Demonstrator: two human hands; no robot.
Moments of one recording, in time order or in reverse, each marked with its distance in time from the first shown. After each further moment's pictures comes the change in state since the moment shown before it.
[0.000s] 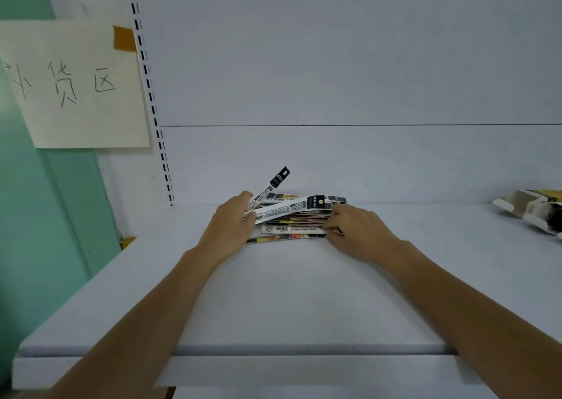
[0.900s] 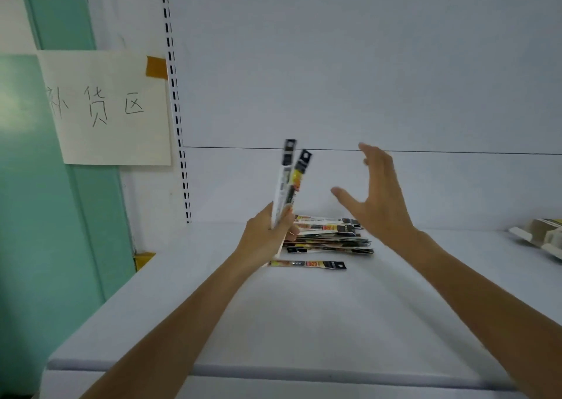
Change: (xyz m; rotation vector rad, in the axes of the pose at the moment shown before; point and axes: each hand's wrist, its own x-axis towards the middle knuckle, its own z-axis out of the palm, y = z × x) left_hand 0.003 0.030 -0.002 -0.569 0.005 -0.078; right_hand 0.030 -0.019 -0.062 0.456 0.634 0.066
